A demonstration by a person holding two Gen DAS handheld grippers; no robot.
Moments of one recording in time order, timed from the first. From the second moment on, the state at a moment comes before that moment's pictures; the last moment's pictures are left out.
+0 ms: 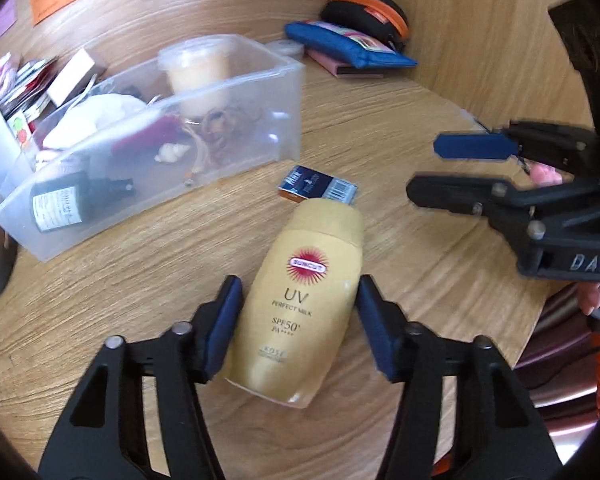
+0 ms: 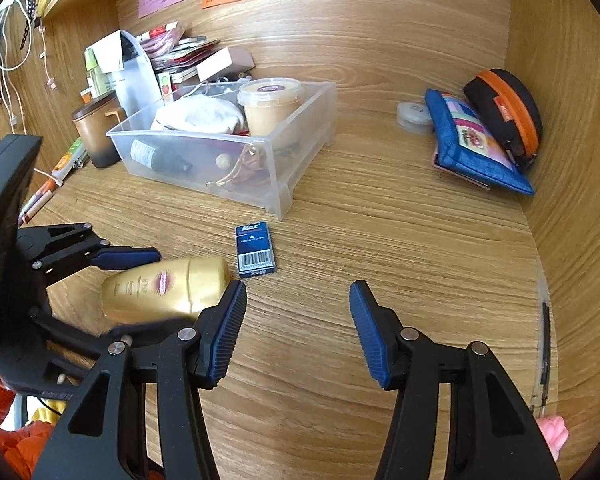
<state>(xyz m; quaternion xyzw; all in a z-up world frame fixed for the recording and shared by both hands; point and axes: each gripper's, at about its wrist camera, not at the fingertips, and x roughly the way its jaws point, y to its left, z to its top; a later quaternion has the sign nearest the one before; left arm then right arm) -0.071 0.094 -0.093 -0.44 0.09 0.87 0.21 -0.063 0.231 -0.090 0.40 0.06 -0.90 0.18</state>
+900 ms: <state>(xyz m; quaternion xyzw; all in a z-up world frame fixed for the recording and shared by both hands) -0.097 0.039 -0.092 -0.45 0.01 0.87 0.20 -0.115 0.170 -0.120 0.43 0.11 -0.86 0.23</state>
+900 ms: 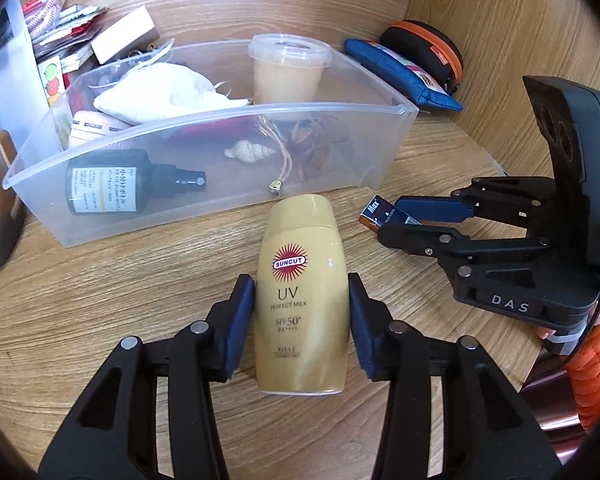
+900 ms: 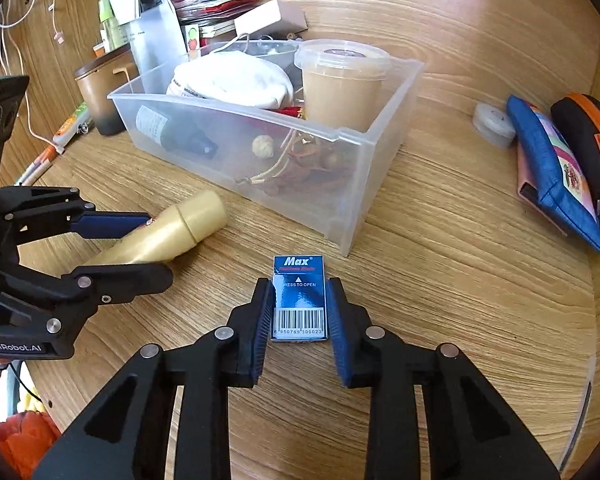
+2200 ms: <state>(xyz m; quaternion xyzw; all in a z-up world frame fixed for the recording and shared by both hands) -0.078 0.009 -0.012 -0.36 0.03 0.92 0.16 -0.094 0.166 -0.037 0.35 0.09 -0.90 0.25</state>
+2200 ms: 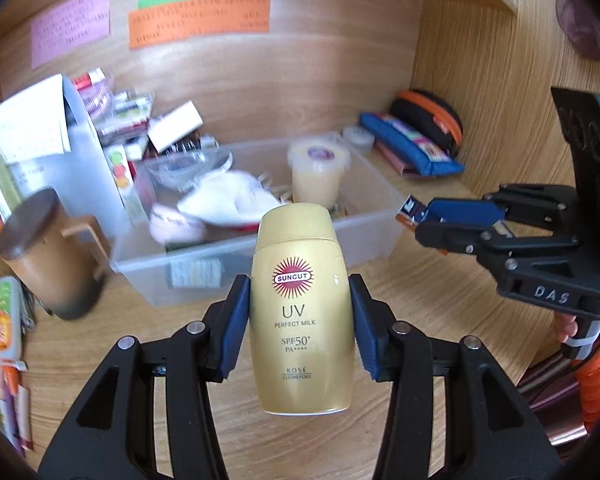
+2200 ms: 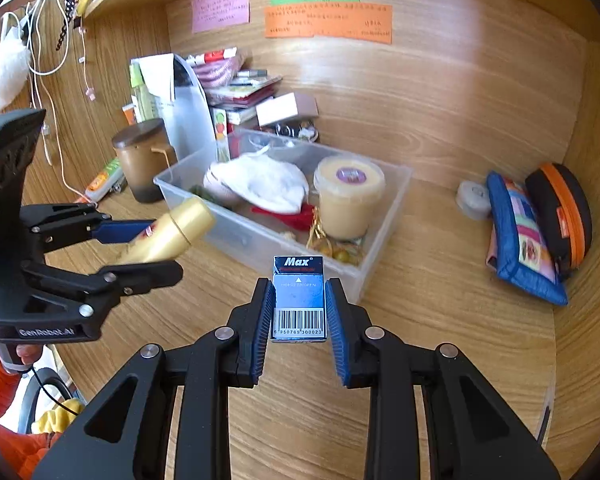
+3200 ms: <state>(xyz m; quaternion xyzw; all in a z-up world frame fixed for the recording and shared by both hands) -0.188 -0.038 -0.016 -0.39 0.00 0.91 0.13 -0.191 0.112 -0.050 0.37 0.10 -0.88 0.27</state>
